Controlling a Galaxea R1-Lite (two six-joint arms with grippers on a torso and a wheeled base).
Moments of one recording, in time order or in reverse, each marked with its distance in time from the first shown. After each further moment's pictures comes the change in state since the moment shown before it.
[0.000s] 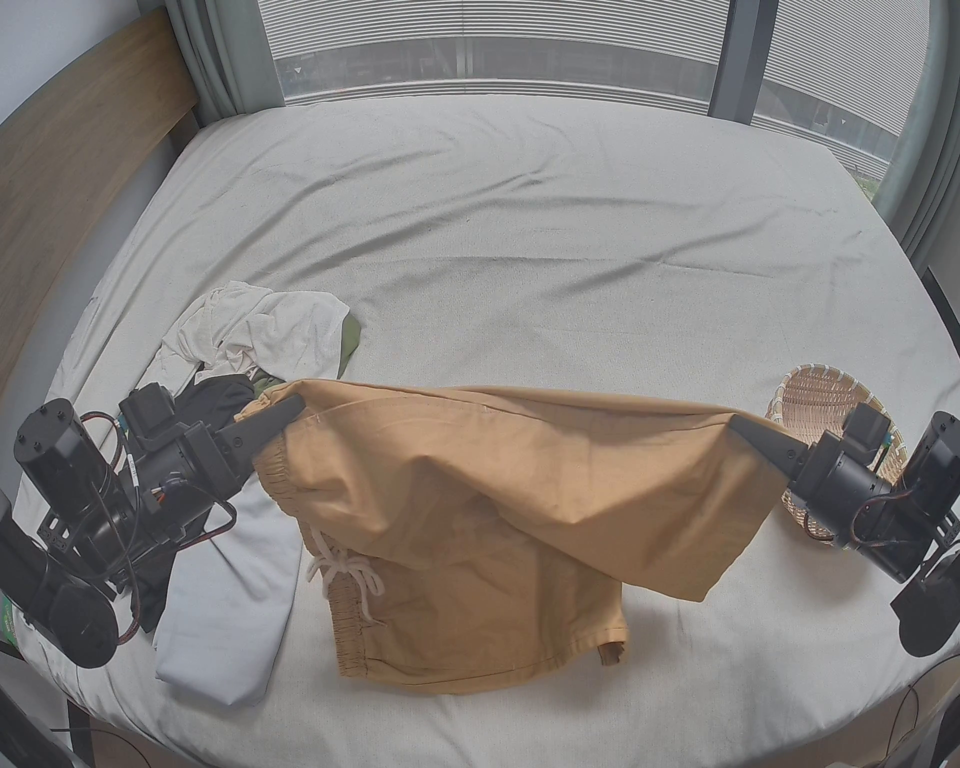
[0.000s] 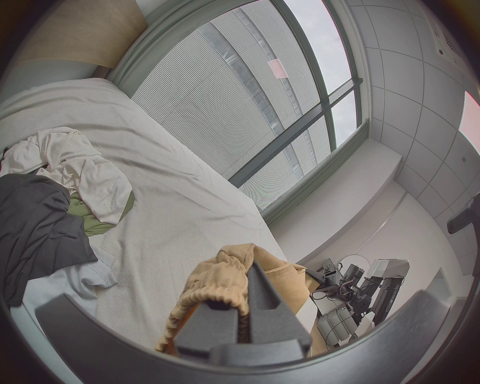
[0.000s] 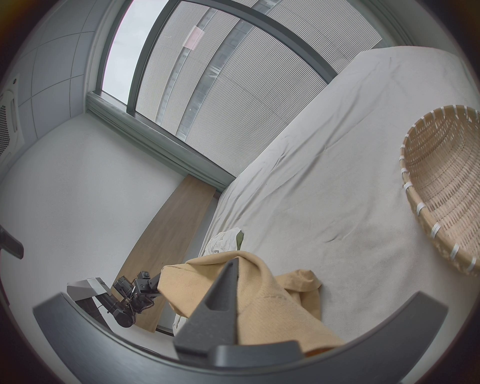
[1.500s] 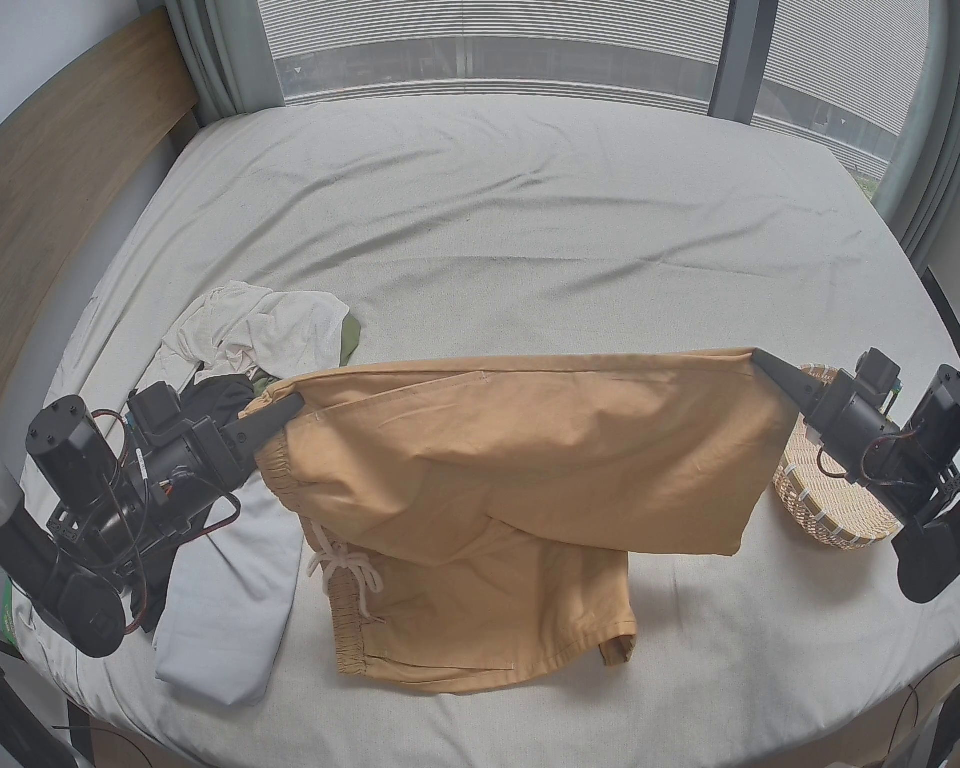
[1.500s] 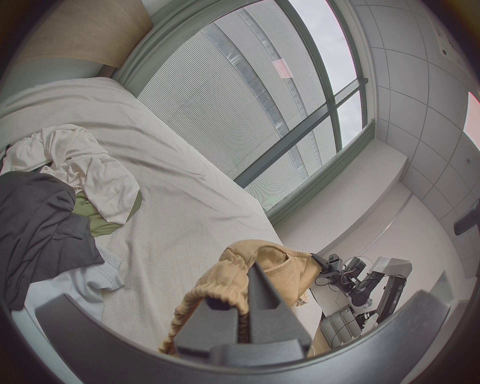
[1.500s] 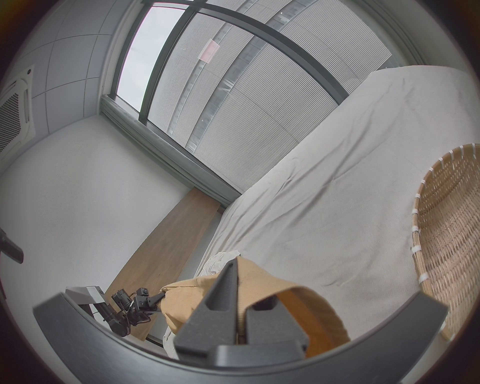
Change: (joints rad) left arm 0.020 0.055 -0.042 0.000 0.004 -0.001; right arm -0.116 0.061 -0.200 0.004 0.087 0.000
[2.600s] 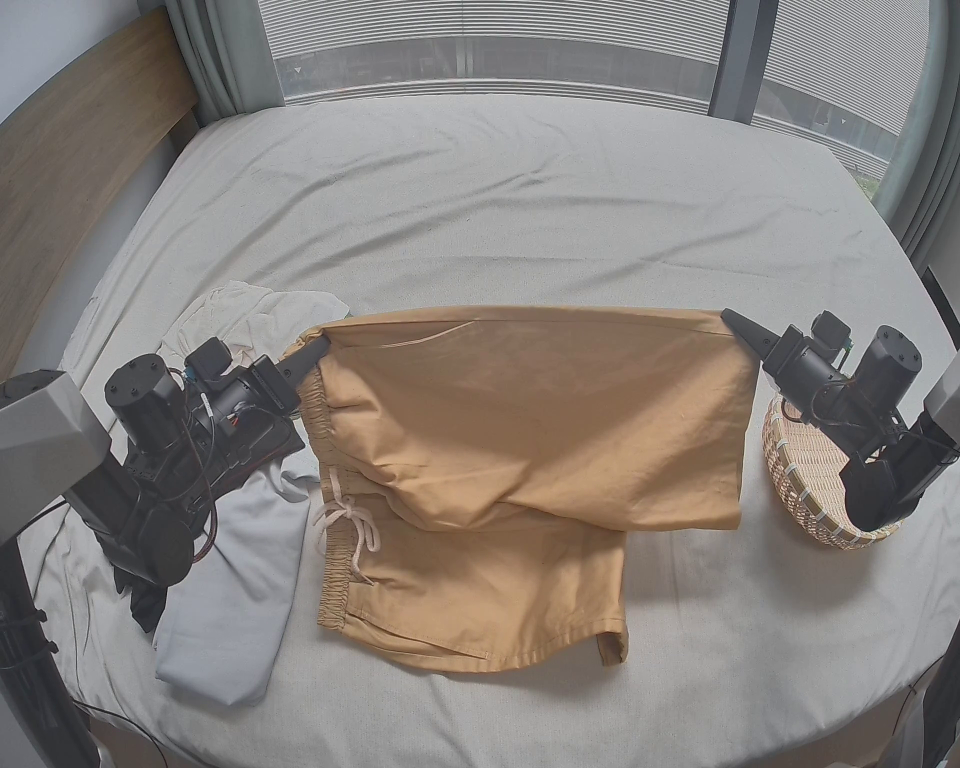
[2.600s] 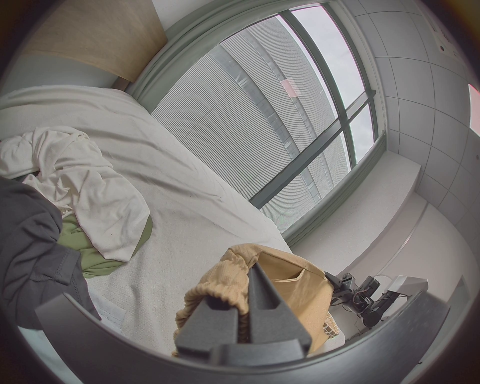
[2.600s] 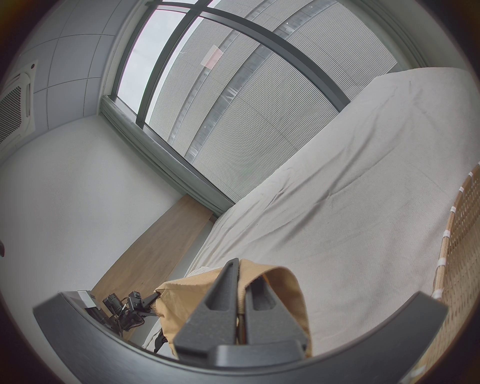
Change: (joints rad) left arm -0.003 0.289 -0.371 0.003 0.163 -0.034; right arm -0.074 0.301 -0.389 0.035 0.020 0.001
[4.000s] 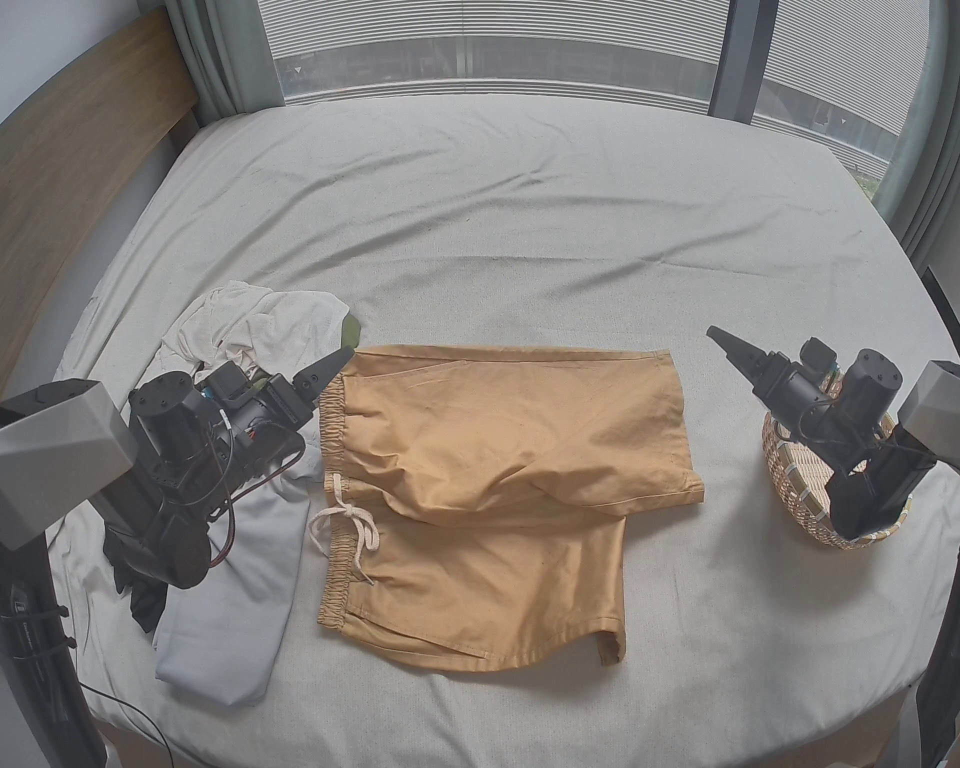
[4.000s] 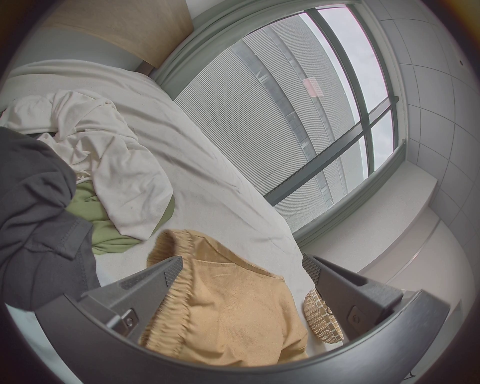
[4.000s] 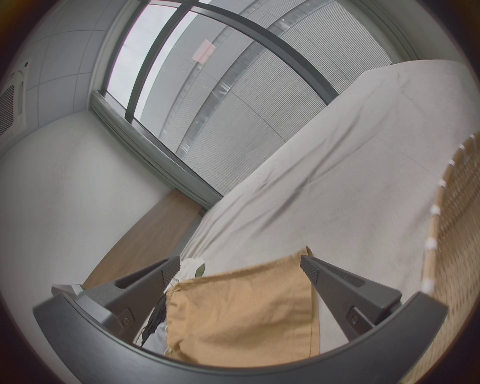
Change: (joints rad) left arm 0.004 0.072 -0.001 0.028 0.043 -0.057; right arm -0.028 0.094 0.048 -0.035 0.023 -0.037
